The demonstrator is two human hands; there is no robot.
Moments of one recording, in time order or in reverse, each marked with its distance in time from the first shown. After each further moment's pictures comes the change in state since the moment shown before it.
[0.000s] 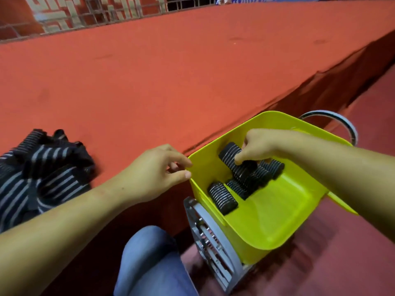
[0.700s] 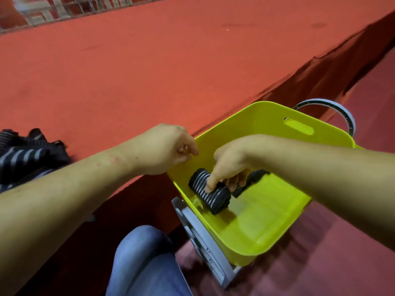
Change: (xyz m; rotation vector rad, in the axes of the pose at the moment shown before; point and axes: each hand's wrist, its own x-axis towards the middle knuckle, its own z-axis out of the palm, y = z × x) left_hand 0.070 0.022 -0.001 0.268 -0.167 0.157; right_hand -0.002 -0.032 0.033 0.074 -0.468 -0.023
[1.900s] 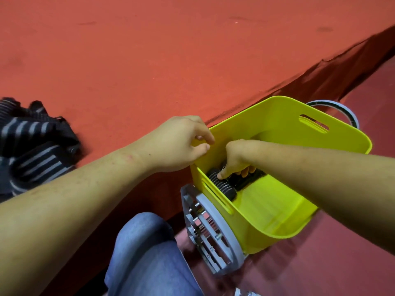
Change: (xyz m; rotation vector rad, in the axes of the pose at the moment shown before) left_hand -0.025 -0.015 0.023 -0.208 0.207 0.064; right_hand 0.055 -0.006 0.015 -0.326 0.206 0.265
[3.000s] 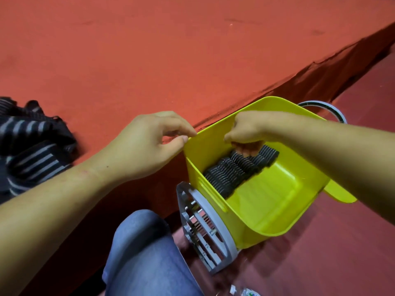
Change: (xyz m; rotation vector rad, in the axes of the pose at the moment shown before) left_hand -0.042 0.008 -0.024 -0.149 0.166 -0.035; right_hand -0.043 0.027 -0.045 0.409 0.166 -0.113
